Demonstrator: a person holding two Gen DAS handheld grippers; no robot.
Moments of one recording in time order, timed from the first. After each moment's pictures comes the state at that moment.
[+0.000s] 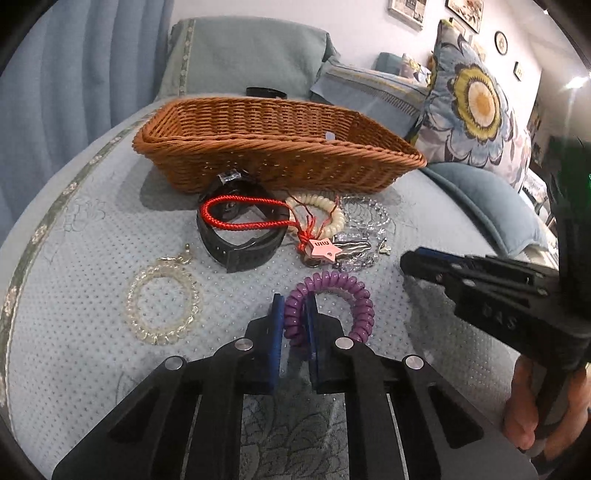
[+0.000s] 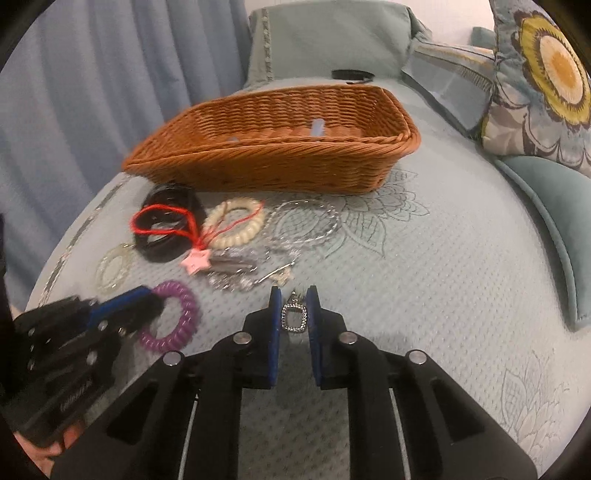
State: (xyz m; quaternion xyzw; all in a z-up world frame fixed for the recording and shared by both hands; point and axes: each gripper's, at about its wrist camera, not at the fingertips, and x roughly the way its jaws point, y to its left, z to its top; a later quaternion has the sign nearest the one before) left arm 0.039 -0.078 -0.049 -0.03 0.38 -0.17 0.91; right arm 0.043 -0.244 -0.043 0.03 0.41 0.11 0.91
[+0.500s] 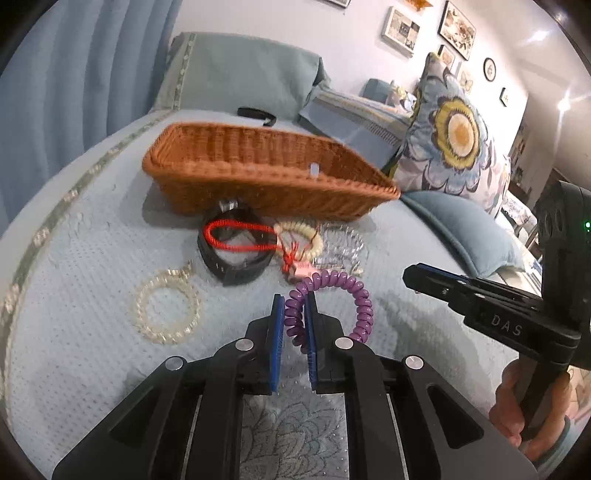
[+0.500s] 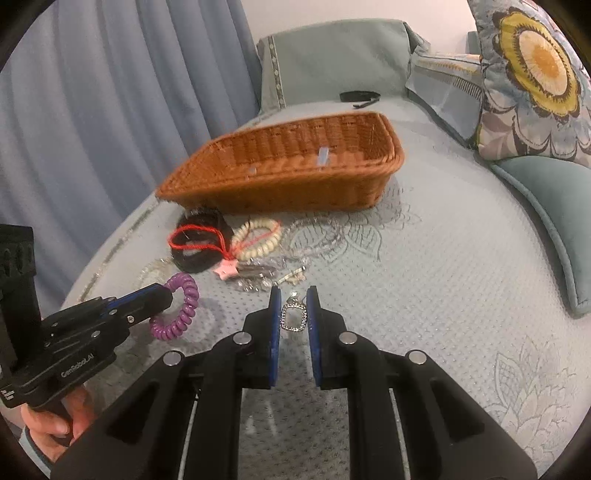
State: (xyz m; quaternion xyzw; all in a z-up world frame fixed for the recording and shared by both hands) left arm 0.019 -0.064 -0.025 -0.06 0.34 -0.20 0.92; right arm 0.018 -0.266 -0.016 0.07 0.36 0.14 0.92
